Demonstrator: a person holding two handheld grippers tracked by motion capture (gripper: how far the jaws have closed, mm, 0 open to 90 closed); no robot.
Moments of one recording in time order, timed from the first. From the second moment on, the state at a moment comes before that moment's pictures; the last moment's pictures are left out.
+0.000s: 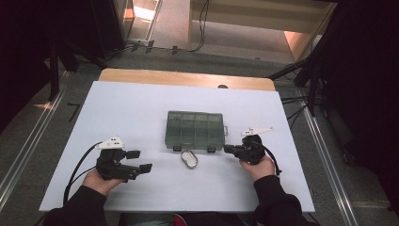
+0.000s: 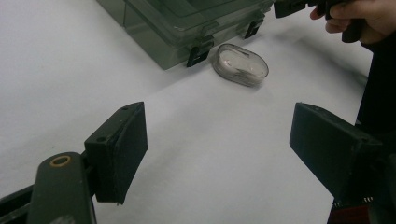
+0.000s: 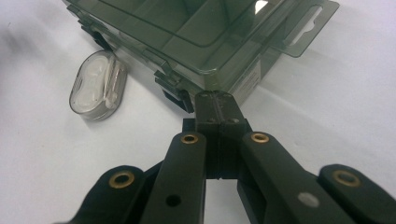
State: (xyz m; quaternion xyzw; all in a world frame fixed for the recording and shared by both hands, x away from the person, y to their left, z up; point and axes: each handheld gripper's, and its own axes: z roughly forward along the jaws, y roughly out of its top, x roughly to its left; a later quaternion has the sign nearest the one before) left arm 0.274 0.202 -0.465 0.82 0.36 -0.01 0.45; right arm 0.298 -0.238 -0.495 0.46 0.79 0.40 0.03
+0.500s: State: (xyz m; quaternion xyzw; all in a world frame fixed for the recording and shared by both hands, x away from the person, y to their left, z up) left arm 0.274 0.202 -0.465 0.82 0.36 -0.01 0.45; right arm 0.296 -0.236 -0.492 0.46 0.79 0.41 0.04
